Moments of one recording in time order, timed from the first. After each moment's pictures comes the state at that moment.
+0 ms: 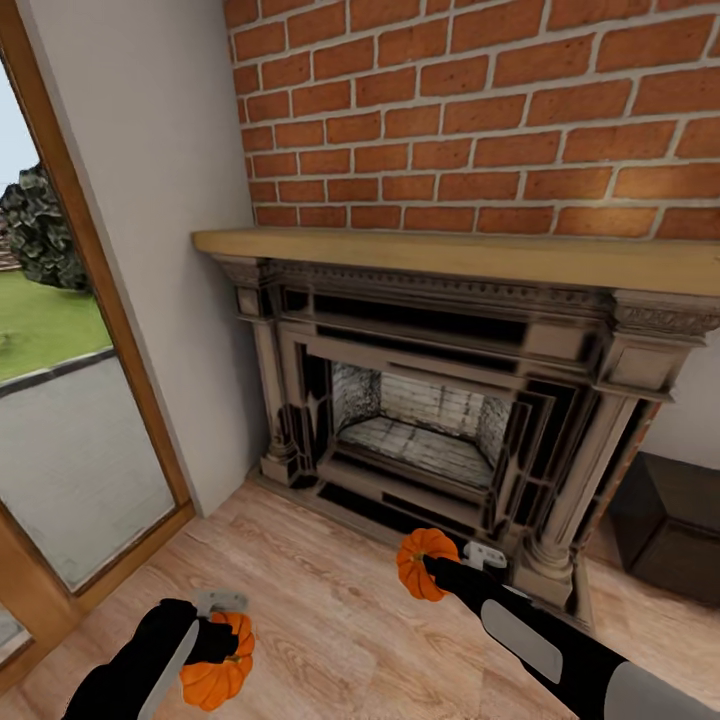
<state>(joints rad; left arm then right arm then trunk) -0.35 0.14 -0.16 -0.98 0.15 0.88 0.04 -0.60 -0.28 0.98 -0.86 -1.33 0.02 -0.32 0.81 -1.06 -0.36</state>
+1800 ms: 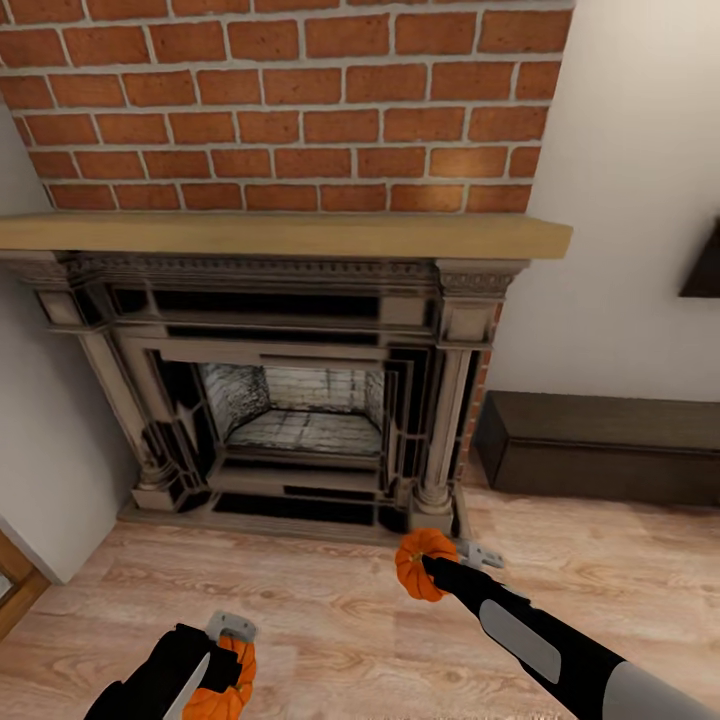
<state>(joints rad) -0.35 0.14 -0.29 -0.85 0.09 0.76 0.04 -0.60 -0.27 0.98 -0.86 -1.33 0.02 -0.32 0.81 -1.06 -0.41</state>
